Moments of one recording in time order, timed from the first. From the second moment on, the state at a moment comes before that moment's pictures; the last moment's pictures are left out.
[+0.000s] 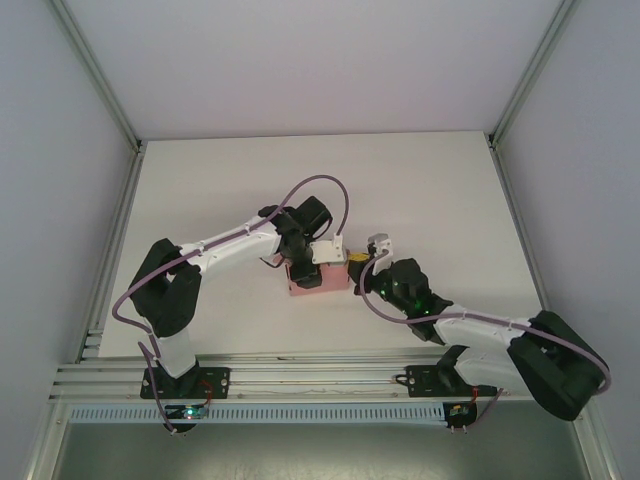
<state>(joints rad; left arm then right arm) -0.73 1.79 1.35 -0.88 0.27 0.62 0.71 1.19 0.23 0.66 -0.03 0.38</state>
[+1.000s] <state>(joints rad) -0.74 1.80 1.36 -0.88 0.29 0.65 0.69 1.01 0.36 0.18 -0.05 0.33</state>
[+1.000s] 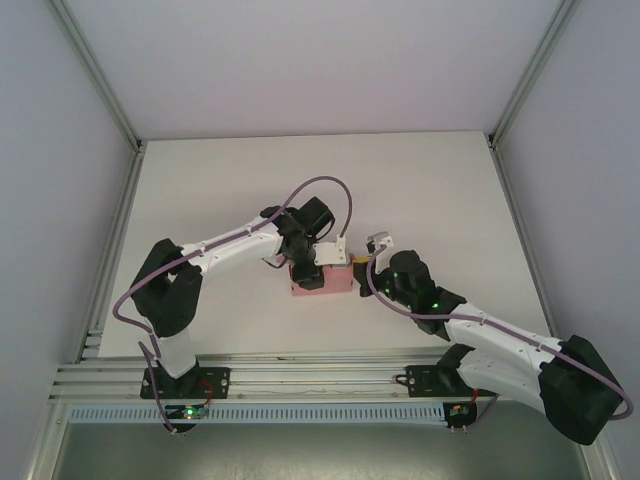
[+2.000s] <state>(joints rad) -0.73 1.80 1.37 -0.88 0.25 0.63 0.77 1.14 0.21 0.63 0.05 0.44</state>
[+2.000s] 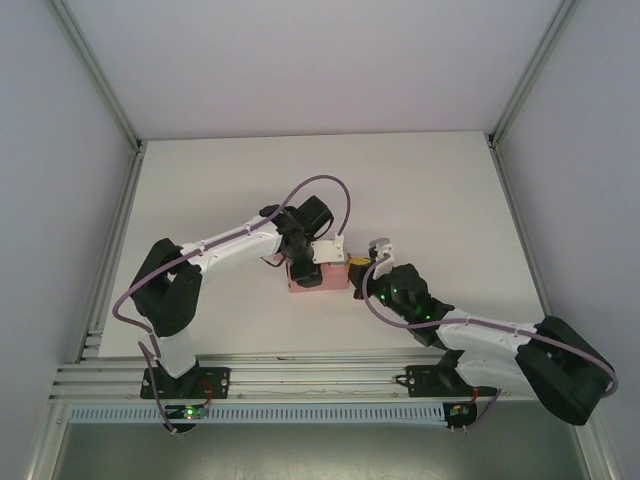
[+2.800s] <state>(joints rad) -0.75 1.81 1.38 -0.88 0.30 0.65 0.75 0.92 0.31 0.15 0.11 0.45</state>
